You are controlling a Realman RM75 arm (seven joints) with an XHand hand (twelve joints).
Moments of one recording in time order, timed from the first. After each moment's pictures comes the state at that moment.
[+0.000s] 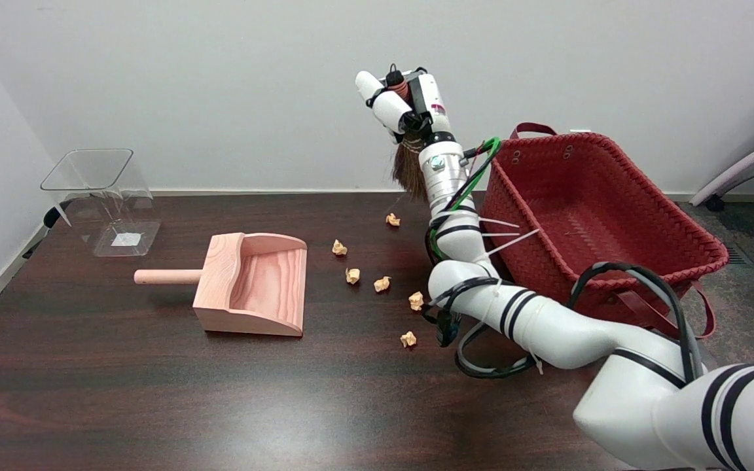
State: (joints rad) arm 0.68 -1.42 -2.20 0.71 1.10 0.88 0.62
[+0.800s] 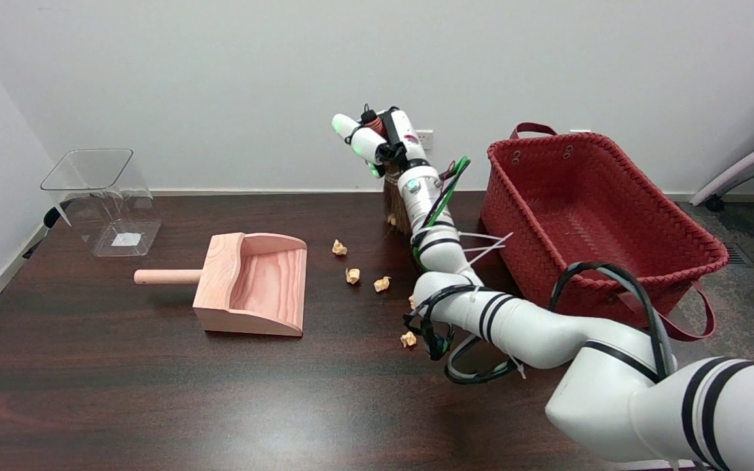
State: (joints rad) arm 0.74 -1.51 -2.22 0.47 1.06 0.81 0.67
